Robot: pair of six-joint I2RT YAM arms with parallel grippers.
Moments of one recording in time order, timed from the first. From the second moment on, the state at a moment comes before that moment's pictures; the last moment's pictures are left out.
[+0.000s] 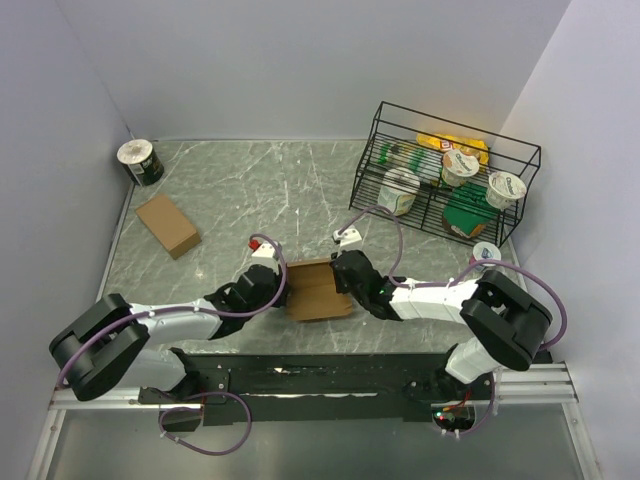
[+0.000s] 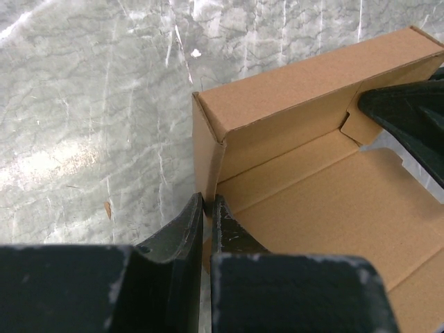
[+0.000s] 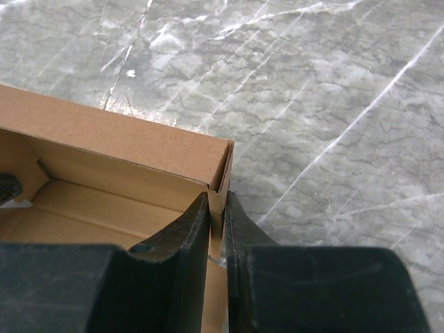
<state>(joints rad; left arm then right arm) -0.83 1.30 0.38 0.35 -0.25 -0.59 0.88 1.49 0.61 0.24 0.41 0.35</state>
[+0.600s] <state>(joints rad) -0.84 1.30 0.44 0.31 -0.29 -0.59 0.89 1.49 0.63 0.20 0.51 0.41</state>
